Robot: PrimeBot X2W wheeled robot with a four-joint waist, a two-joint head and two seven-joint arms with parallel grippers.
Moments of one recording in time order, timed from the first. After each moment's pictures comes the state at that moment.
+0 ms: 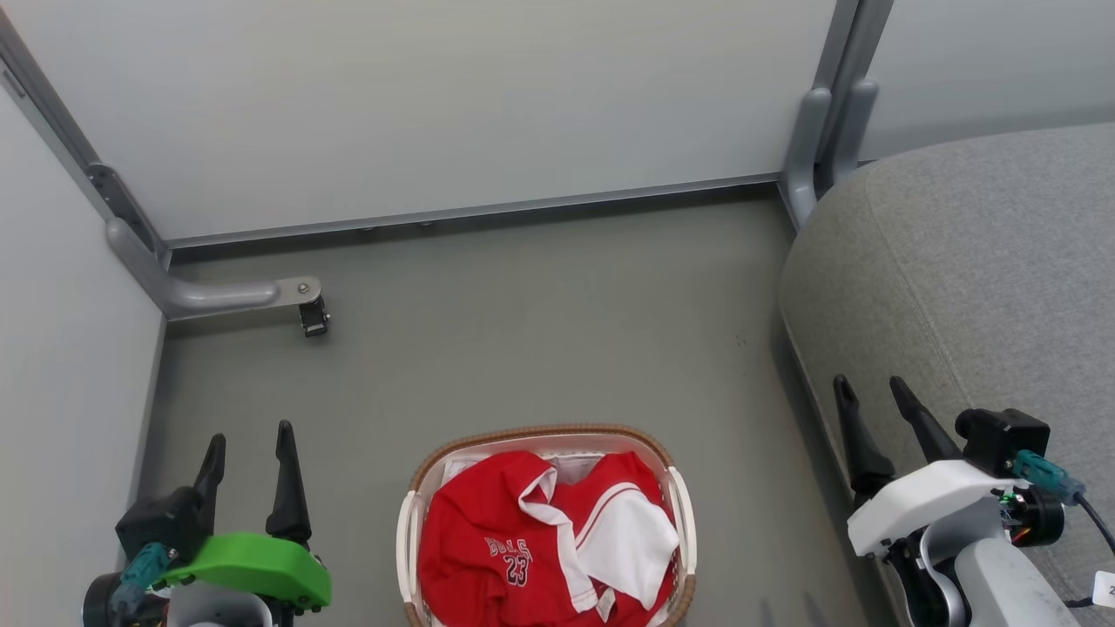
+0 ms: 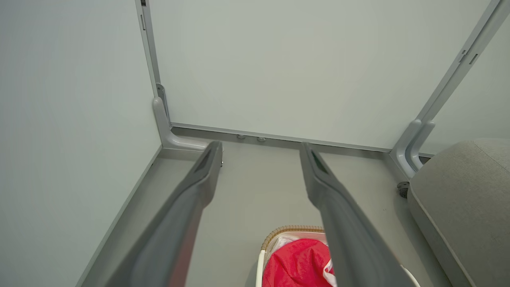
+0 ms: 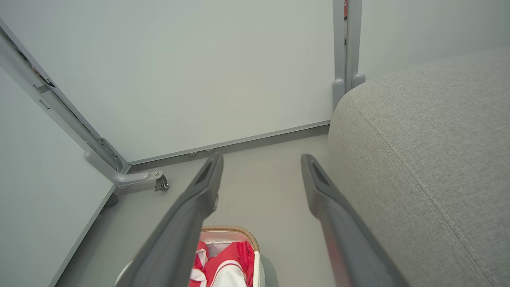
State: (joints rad) left arm -0.07 0.10 -0.03 0.31 -0.33 -0.06 -0.19; right arm -0.18 -0.13 0.10 0.37 0.45 0.13 -0.19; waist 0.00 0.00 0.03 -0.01
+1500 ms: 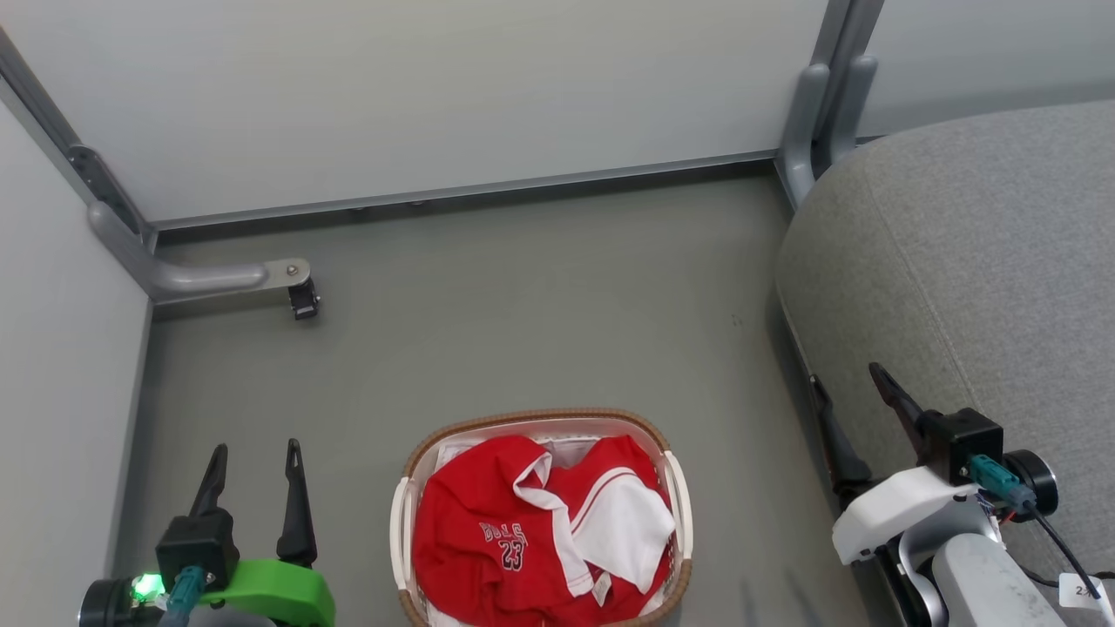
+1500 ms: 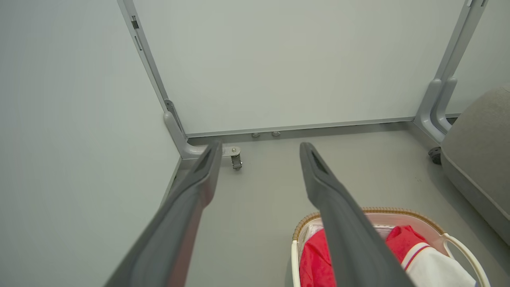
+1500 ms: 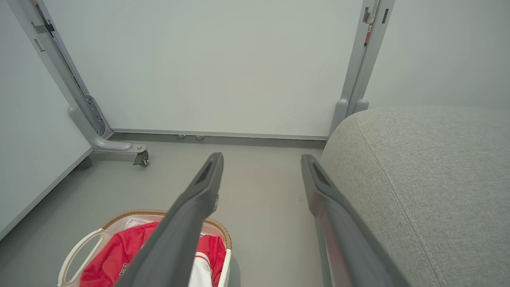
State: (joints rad) left arm -0.04 0.06 0.05 0.33 -0.04 -0.08 -0.26; right arm -0.20 -0.13 0.12 0.39 0.20 0.13 -0.26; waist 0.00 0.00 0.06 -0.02
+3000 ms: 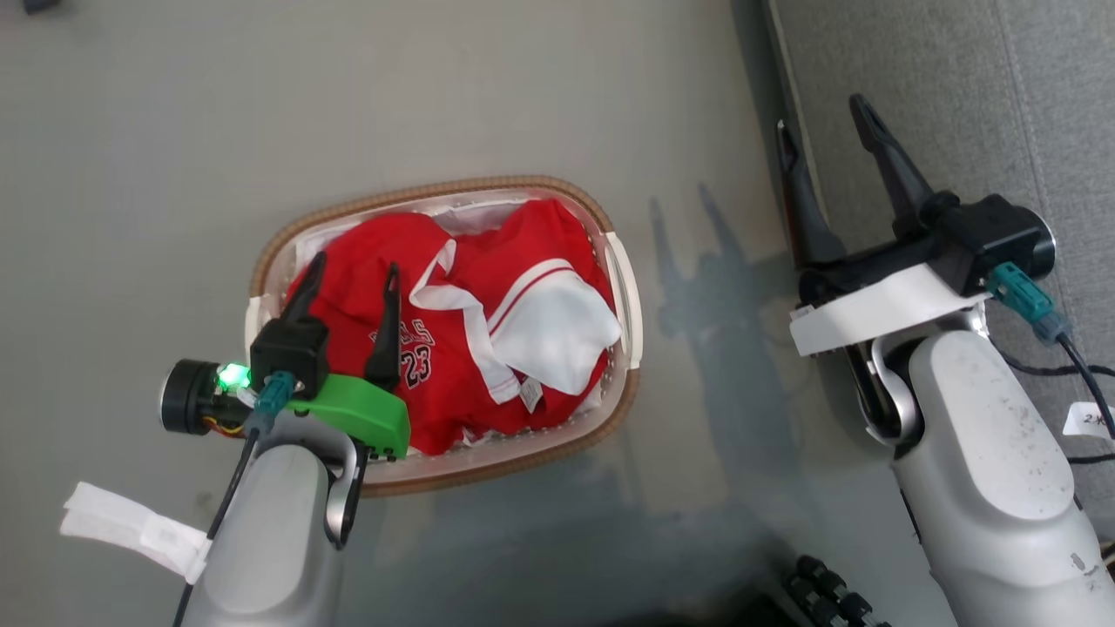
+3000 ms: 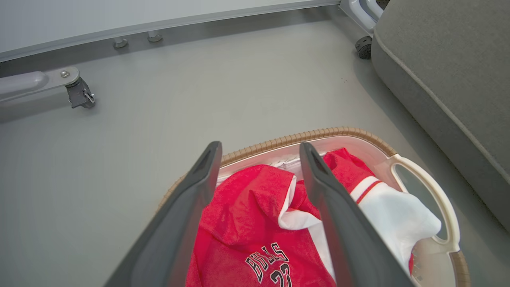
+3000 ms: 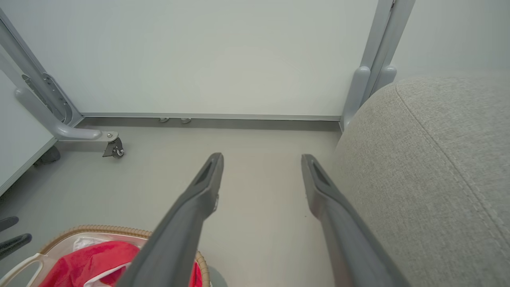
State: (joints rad) left arm -0.44 0.05 -0.18 0.52 -0.06 -0.09 -0.26; right arm -0.53 -0.10 0.17 0.22 0.20 0.13 -0.26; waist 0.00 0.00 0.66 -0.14
